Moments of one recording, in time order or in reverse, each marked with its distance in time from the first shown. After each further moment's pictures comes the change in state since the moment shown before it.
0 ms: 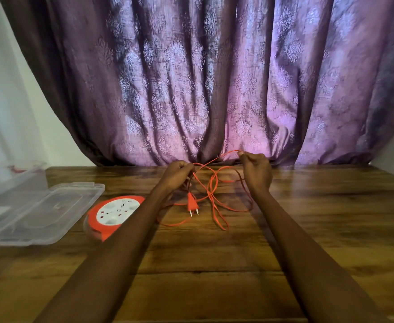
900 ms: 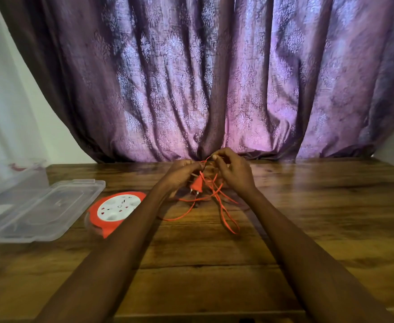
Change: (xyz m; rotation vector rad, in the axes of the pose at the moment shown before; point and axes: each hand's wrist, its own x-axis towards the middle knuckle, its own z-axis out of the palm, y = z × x) left_hand -0.022 0.010 0.011 -0.209 -0.206 -0.088; right_hand -0.028 -0.014 0.018 -0.044 -0.309 -0.462
